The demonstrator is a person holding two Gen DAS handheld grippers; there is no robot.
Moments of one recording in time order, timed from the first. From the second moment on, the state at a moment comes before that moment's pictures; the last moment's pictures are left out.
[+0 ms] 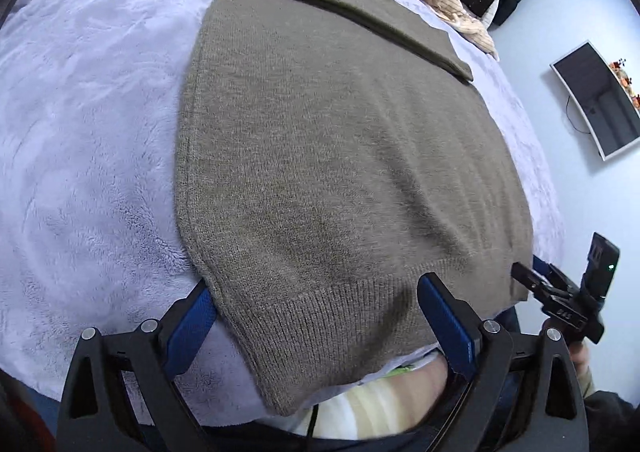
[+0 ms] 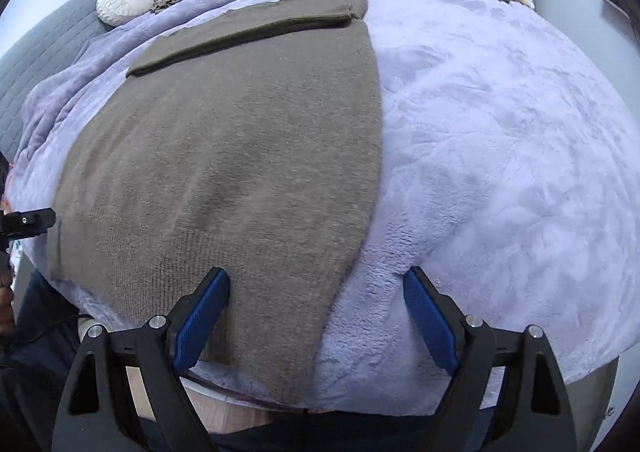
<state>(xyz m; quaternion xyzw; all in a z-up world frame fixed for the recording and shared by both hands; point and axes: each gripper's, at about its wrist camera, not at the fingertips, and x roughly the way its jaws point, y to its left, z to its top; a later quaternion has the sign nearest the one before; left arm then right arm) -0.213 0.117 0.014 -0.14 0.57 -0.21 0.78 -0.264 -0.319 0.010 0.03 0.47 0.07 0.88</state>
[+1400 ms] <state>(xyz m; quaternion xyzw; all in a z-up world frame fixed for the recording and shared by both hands) -0.241 0.136 0.059 -0.19 0.49 -0.22 0.82 -0.267 -0.326 0.037 0.14 0.44 0.20 0.86</state>
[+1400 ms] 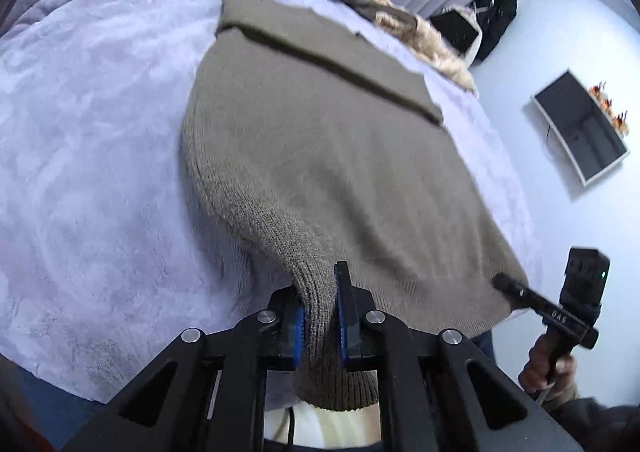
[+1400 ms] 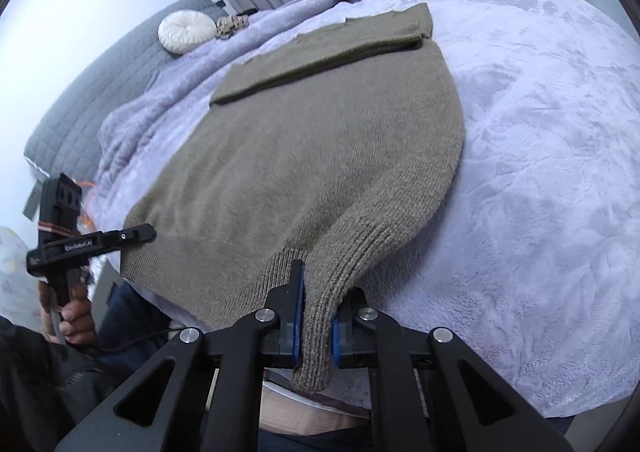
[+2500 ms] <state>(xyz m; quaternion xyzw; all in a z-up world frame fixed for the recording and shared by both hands) -0.140 0.108 0.116 -0.15 0.46 -0.13 0.86 -0.164 -0.333 0.108 0.17 0.38 0.15 0.90</state>
